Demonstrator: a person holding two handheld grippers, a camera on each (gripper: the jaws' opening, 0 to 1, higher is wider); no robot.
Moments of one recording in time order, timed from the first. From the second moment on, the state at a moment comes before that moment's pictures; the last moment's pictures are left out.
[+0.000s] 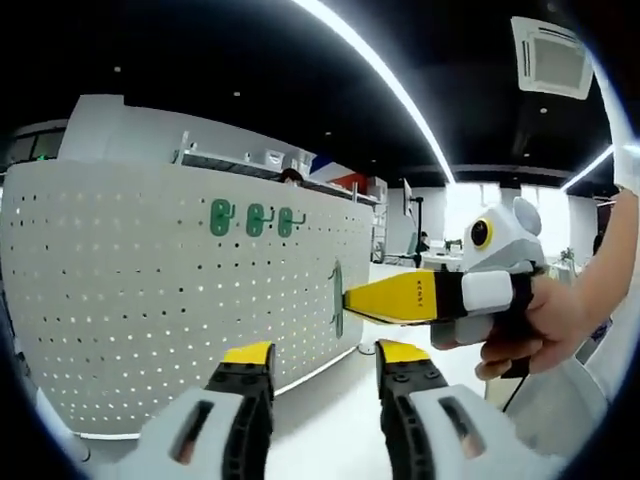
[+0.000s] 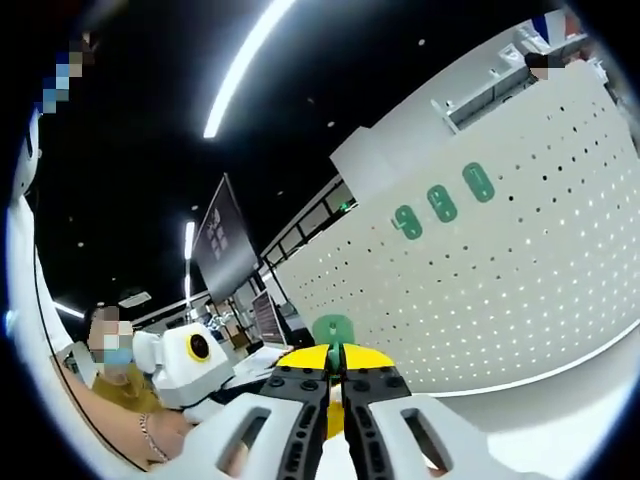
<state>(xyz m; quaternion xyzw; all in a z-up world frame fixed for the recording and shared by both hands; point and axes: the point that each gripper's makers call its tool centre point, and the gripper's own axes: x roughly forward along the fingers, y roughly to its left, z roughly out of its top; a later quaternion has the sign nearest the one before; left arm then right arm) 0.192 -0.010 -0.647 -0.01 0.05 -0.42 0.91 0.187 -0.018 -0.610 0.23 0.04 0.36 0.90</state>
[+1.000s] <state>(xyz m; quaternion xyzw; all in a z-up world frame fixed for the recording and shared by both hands) 0.195 -0.004 -0.658 0.00 0.07 -0.42 0.91 0.199 -0.030 -0.600 0.03 0.01 0.33 0.94</state>
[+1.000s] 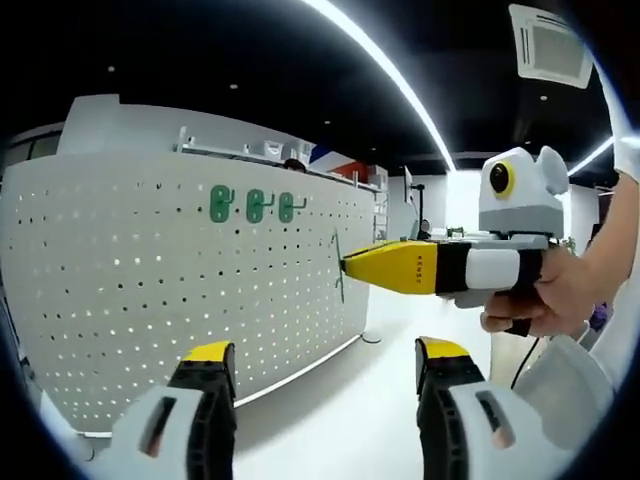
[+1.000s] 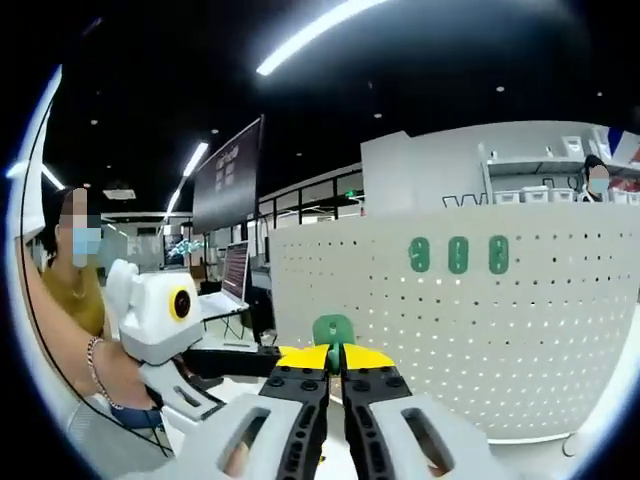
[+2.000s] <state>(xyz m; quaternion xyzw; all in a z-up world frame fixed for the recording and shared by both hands) 0.185 0.039 -0.678 0.00 0.09 -0.40 0.91 0.266 -0.125 -0.569 0.04 -0.02 0.21 0.98</state>
